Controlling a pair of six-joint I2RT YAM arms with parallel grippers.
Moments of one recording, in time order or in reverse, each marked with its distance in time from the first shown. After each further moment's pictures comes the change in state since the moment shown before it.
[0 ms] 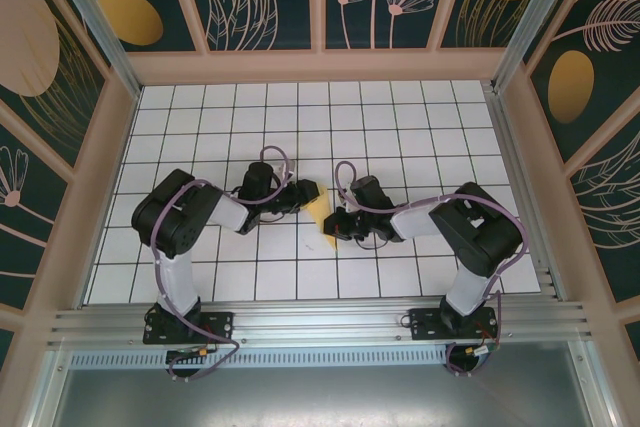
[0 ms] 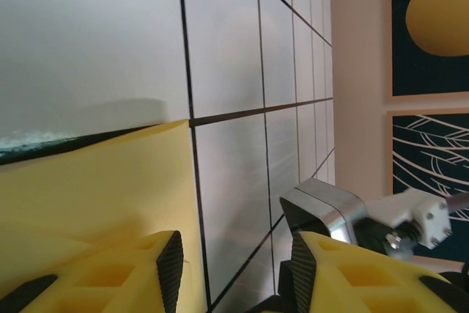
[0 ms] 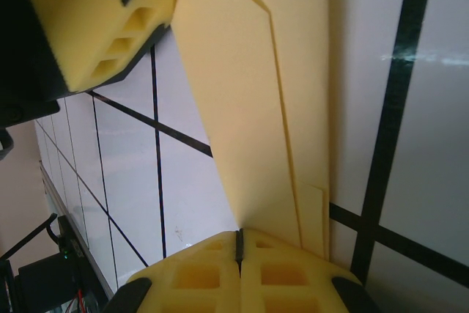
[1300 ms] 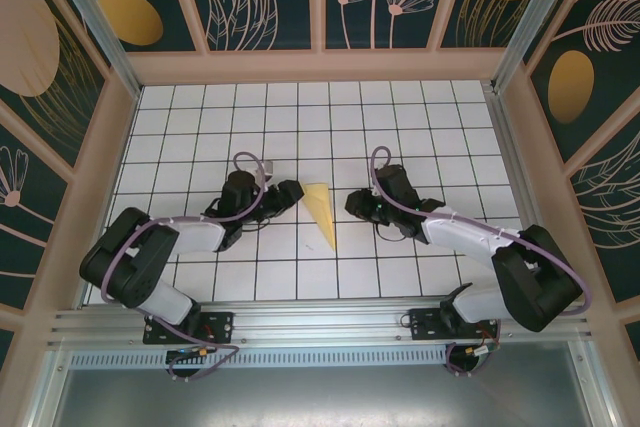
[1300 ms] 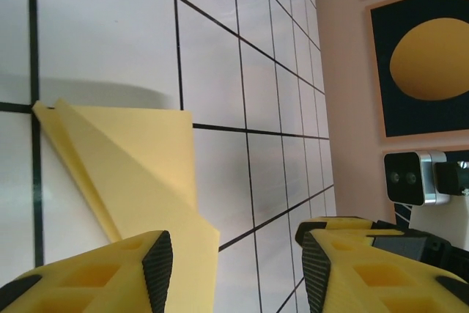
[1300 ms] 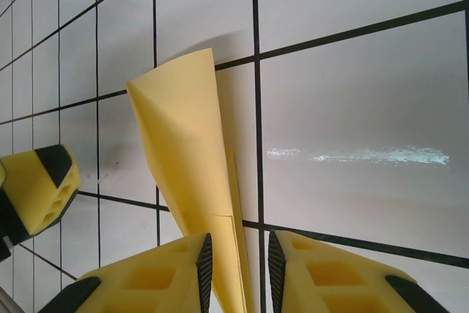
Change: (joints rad) left arm -0.005 -0.421 -0.211 -0.147 -0.215 0.013; right arm -0.075 -0.393 -0.008 -0.311 0.340 -0.025
